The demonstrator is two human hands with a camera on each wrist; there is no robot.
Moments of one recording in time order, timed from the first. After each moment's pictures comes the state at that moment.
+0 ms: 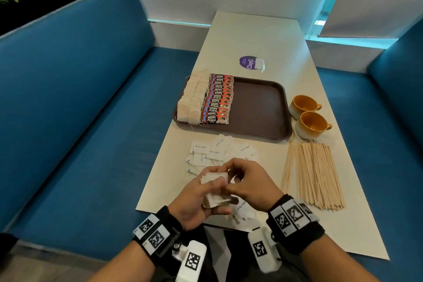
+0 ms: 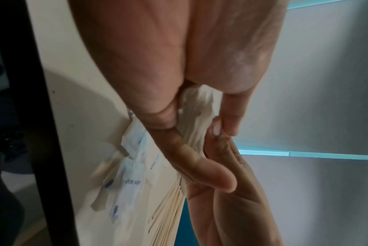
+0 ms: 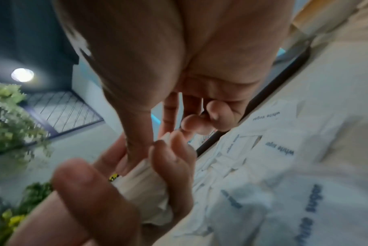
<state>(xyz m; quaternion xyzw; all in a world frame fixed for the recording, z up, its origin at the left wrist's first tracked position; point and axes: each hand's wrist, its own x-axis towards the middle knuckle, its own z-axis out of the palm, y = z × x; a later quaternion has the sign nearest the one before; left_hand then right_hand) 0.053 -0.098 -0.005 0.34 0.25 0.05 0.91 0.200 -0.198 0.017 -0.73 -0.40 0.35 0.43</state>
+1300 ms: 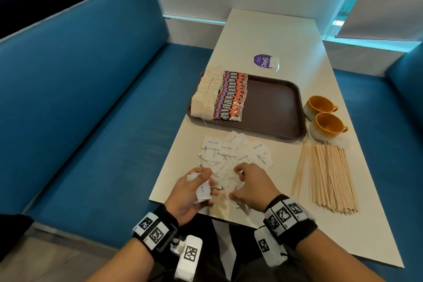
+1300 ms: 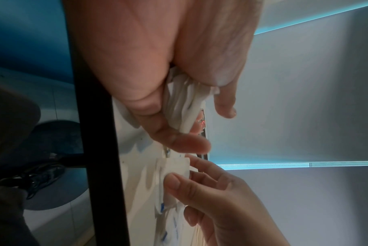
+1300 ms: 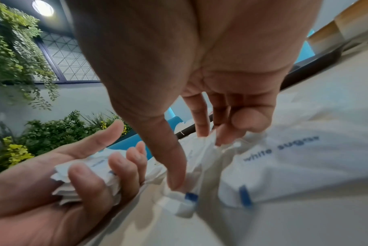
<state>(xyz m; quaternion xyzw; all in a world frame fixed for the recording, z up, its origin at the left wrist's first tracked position) 0.025 -0.075 -0.036 0.33 0.36 0.16 0.86 0.189 -0.180 -0.012 -0.86 -0.40 0.28 0.16</state>
